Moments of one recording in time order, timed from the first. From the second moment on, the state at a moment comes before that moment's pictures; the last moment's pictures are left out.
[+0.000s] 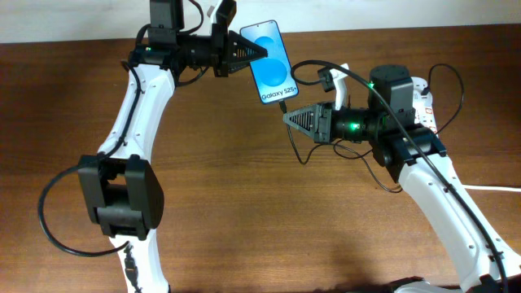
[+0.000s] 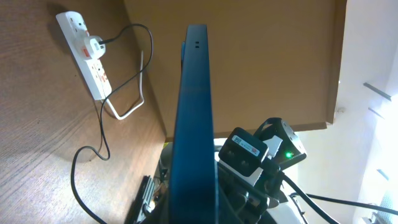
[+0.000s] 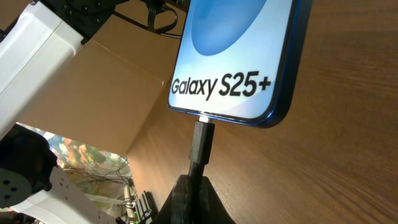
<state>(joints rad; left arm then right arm) -0.15 2.15 1.98 -0.44 1.47 -0.73 0.20 1.42 1.13 -0.26 -0.96 0.41</state>
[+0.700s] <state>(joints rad) -0.16 2.15 1.99 -0.44 1.47 -0.71 0.20 1.42 1.13 -0.27 -0.94 0.43</state>
